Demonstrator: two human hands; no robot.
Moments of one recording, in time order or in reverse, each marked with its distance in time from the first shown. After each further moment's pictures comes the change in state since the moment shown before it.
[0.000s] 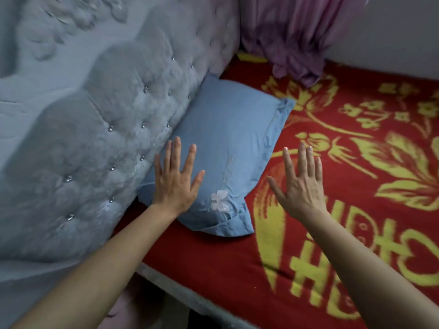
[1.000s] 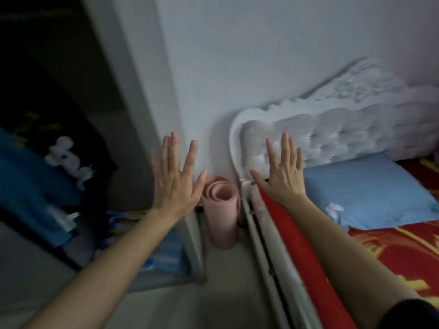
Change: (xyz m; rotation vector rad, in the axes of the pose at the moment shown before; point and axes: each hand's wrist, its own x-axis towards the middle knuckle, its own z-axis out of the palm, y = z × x) left_hand -0.617 0.145 -0.429 0.496 0.456 -0.789; right_hand -0.376 -0.262 -0.314 0.421 0.179 -1.016
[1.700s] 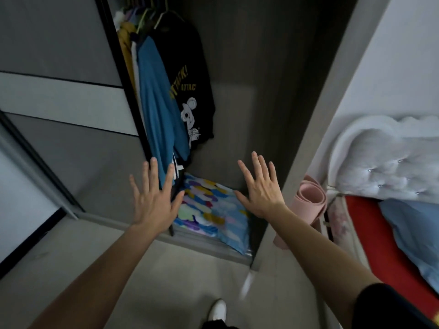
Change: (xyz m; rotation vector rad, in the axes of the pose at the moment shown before) left_hand -0.260 -0.323 -0.107 0.252 -0.382 -0.531; right_hand -0.051 -0.397 0.106 -0.003 -0.343 -0.513
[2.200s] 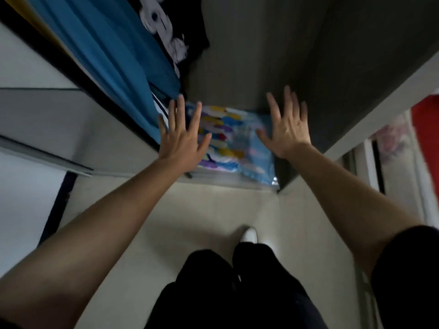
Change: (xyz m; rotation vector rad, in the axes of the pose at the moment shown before) left_hand 0.166 0.009 0.189 -0.037 -0.273 0.256; right_hand 0.116 0.031 0.192 0.209 -0.177 0.306
